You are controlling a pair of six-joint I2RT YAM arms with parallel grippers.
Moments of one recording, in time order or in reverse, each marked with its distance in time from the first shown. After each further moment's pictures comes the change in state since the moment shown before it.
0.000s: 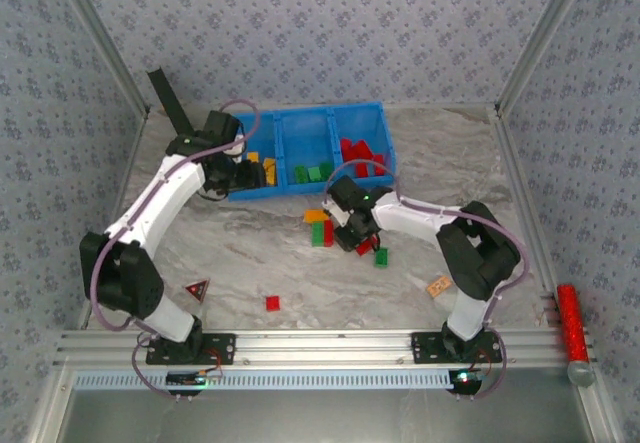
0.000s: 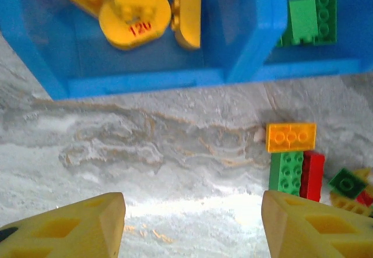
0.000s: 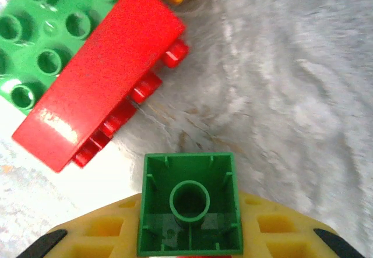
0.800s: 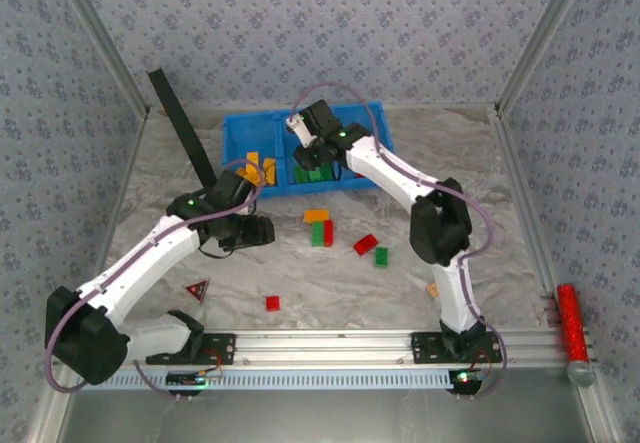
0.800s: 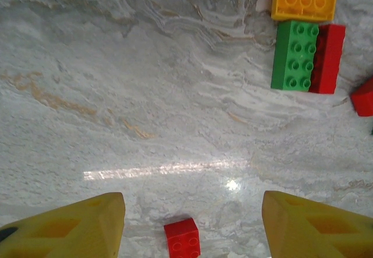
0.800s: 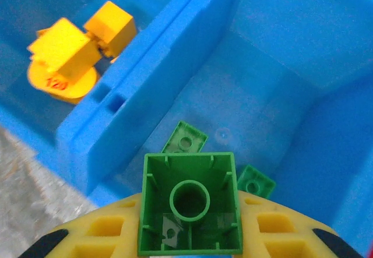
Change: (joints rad) left arm -0.226 -0.336 -0.418 0.045 -0.007 -0.244; right arm -0.056 0.406 0.848 -0.014 0.023 -0.072
